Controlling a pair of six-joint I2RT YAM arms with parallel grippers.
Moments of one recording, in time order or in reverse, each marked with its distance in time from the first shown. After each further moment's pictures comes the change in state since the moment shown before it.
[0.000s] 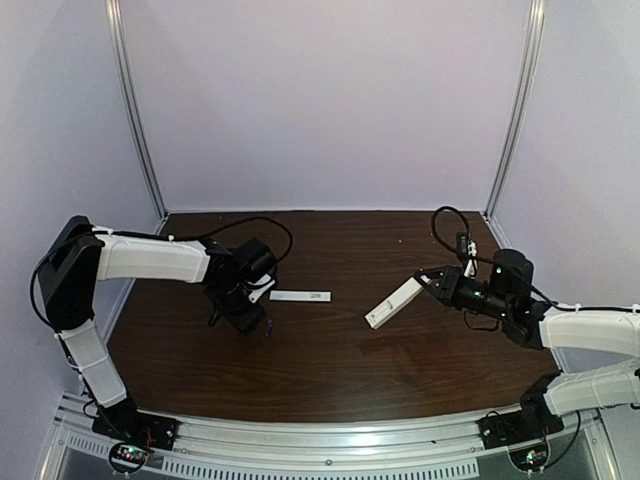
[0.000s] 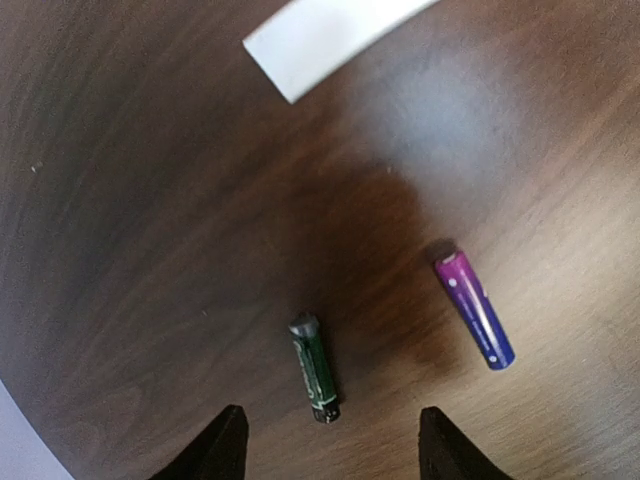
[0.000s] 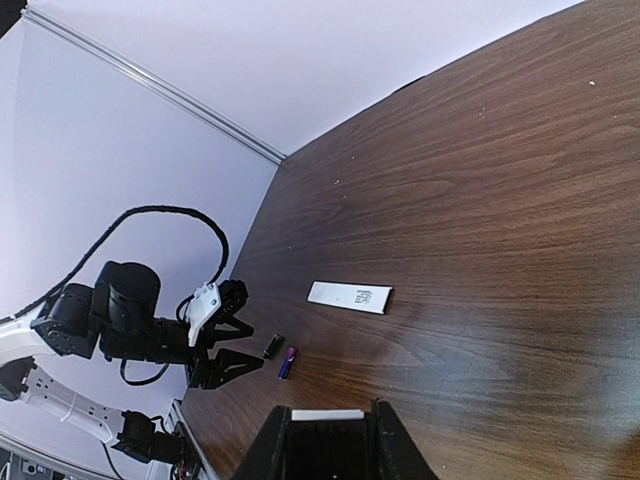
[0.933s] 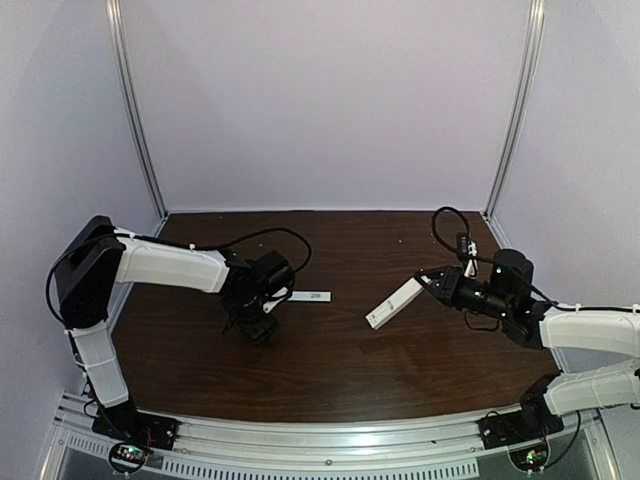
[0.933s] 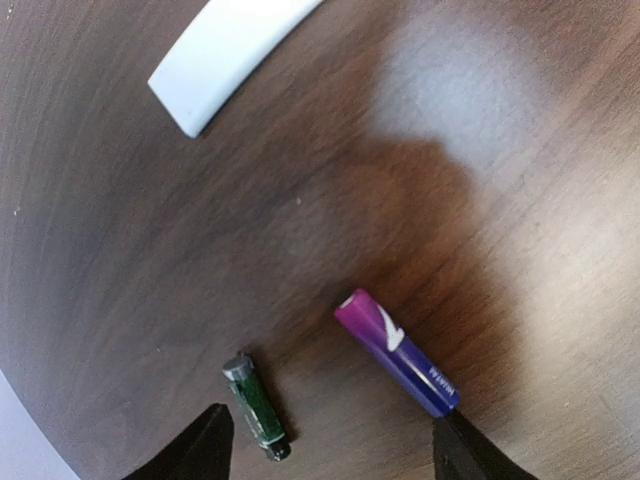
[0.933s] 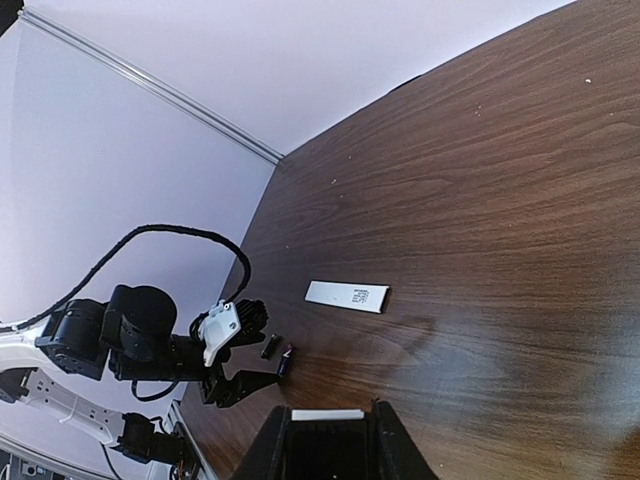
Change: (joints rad) left arm -0.083 0.082 0.002 0.028 -0.071 0.000; right arm -0.004 -0.001 0.000 -0.007 0.000 0.001
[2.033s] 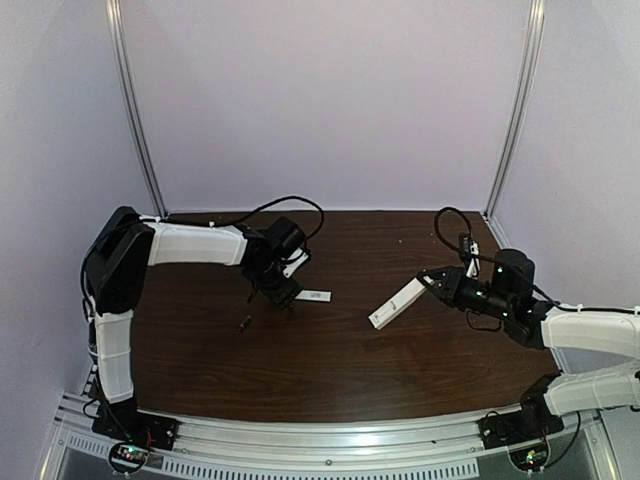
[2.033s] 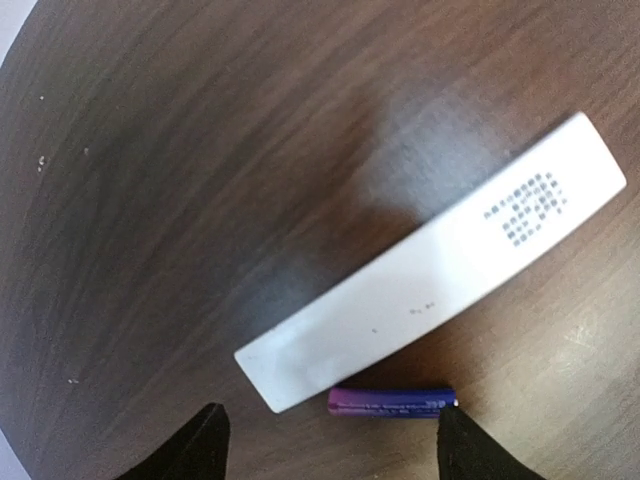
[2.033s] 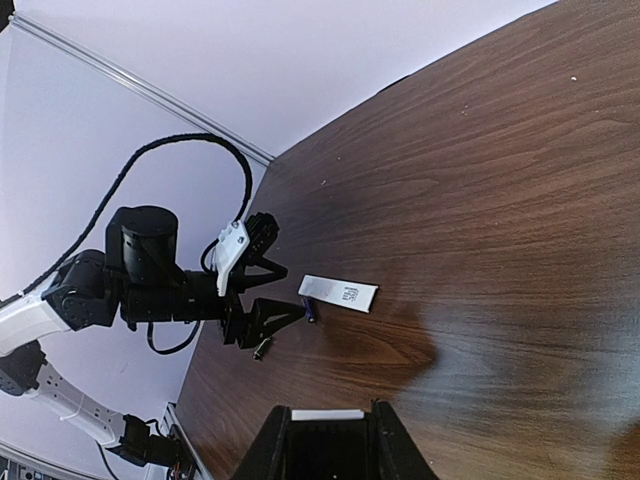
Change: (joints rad) left arm 0.093 0.202 0.296 0.111 0.054 0.103; right arm -0.018 -0.014 0.000 -0.033 0.000 -0.004
